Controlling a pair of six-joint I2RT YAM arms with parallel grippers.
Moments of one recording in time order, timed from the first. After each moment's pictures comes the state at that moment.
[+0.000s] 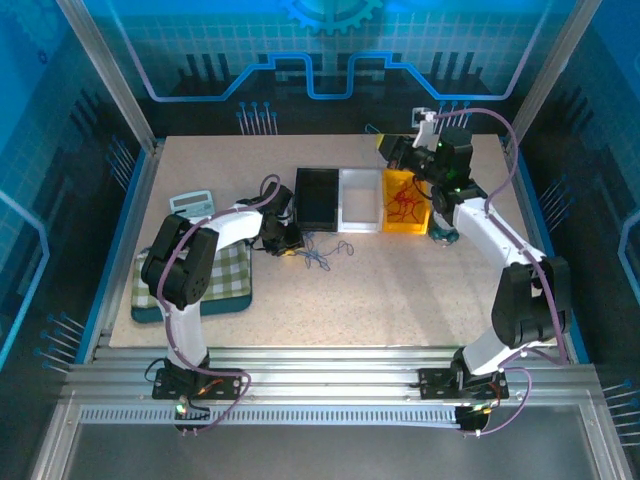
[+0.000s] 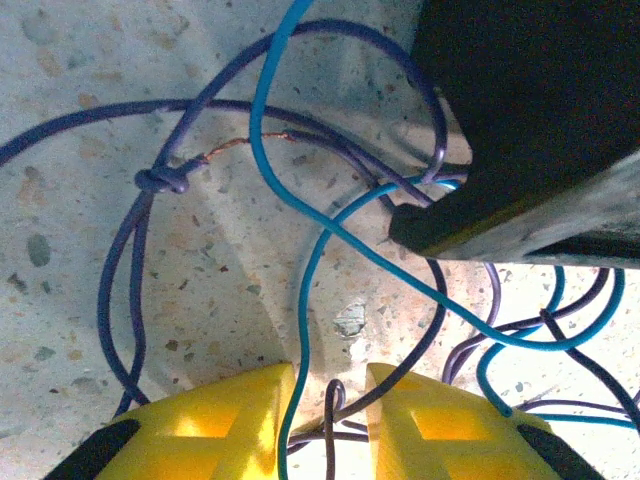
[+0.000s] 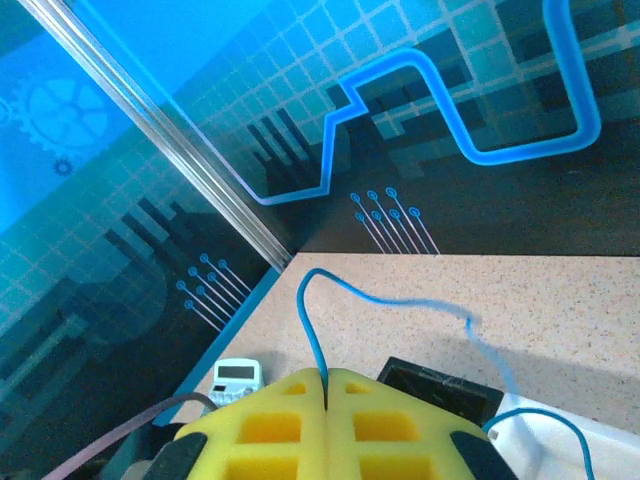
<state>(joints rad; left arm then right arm) -0.36 1.94 1.21 -0.52 0.24 -0.69 0.19 1.58 1.23 0.24 -0.54 0.52</state>
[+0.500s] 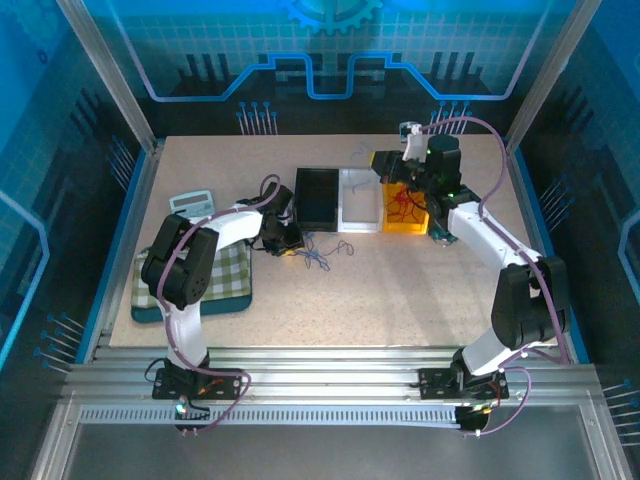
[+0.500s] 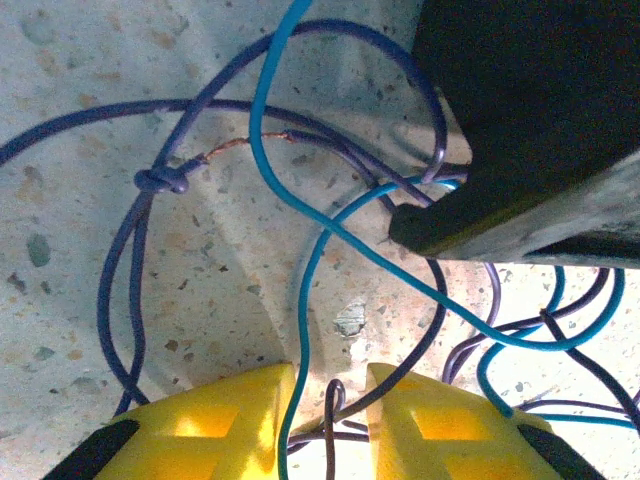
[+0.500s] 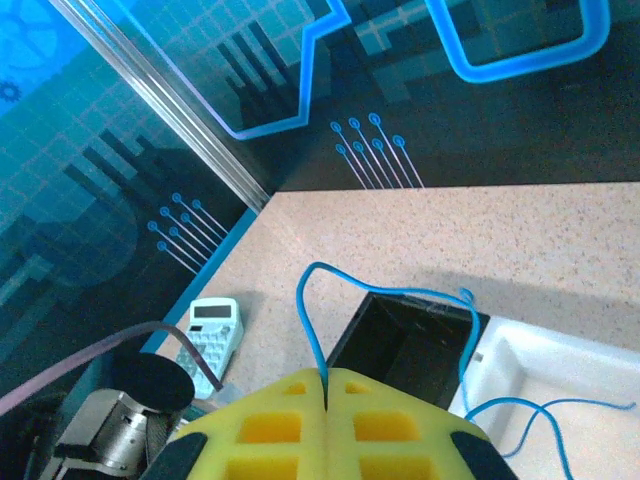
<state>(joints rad) -0.36 1.94 1.21 -0.52 0.24 -0.69 0.23 1.57 1.18 0.13 -0.52 0.44</state>
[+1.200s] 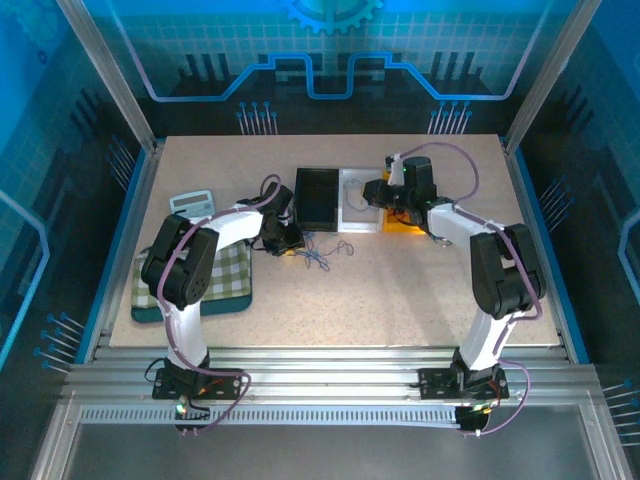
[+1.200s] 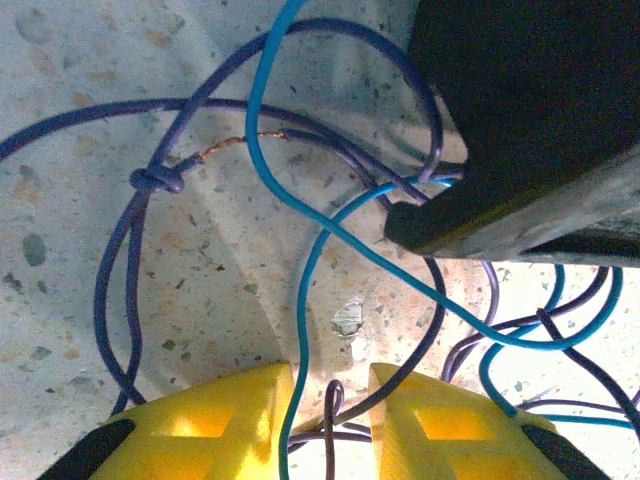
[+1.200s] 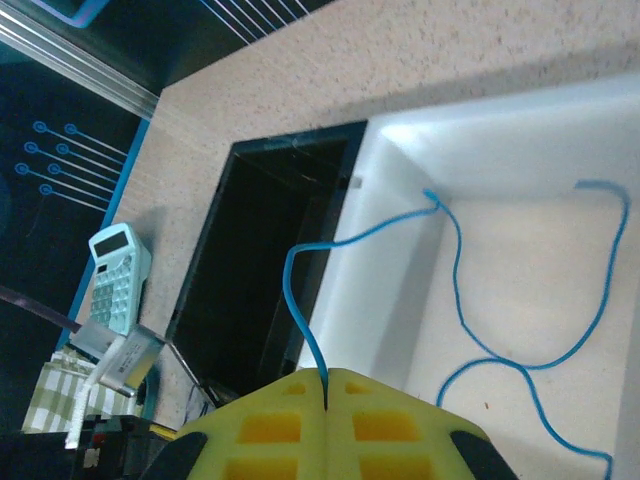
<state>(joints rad) -0.36 1.94 1.22 -0.52 0.23 -0.69 0.26 1.81 1.13 0.11 -0.46 0.54</state>
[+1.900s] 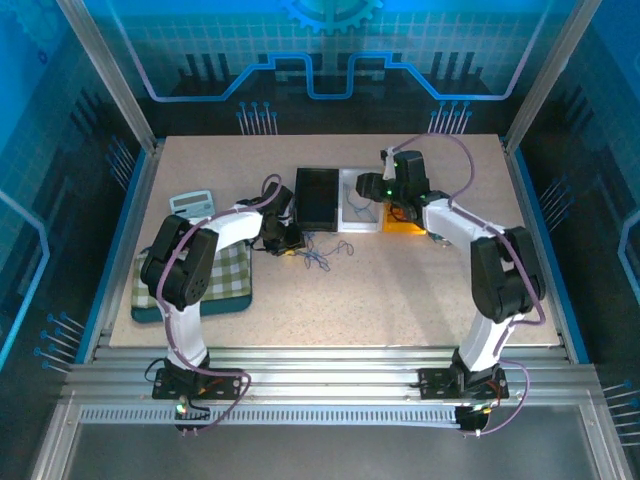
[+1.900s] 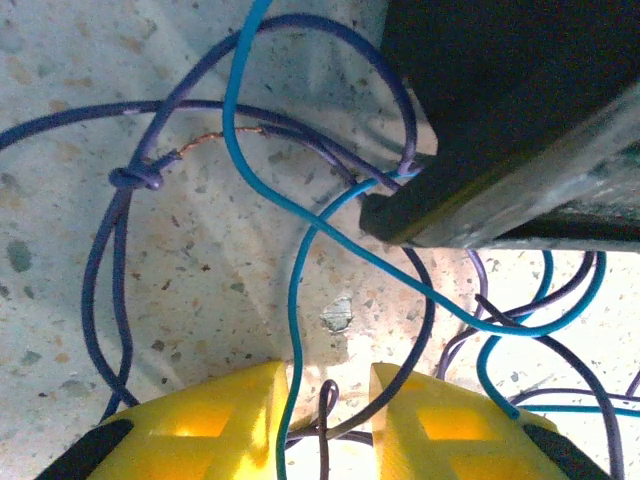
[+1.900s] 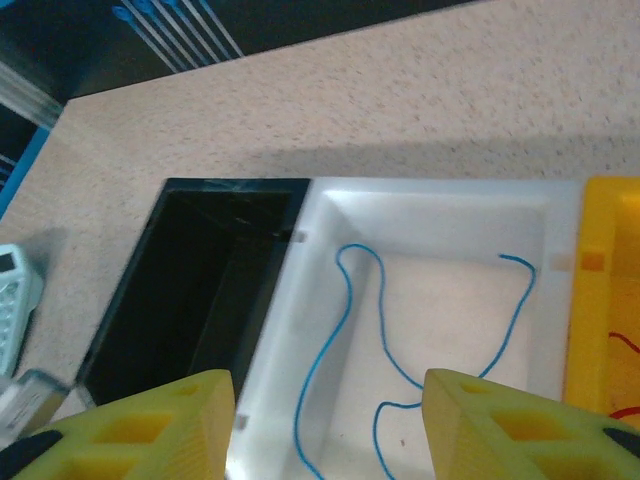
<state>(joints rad) -0.36 1.93 1.21 -0.51 0.25 -0.65 0.32 1.75 1.20 -0.01 -0.20 0.38</state>
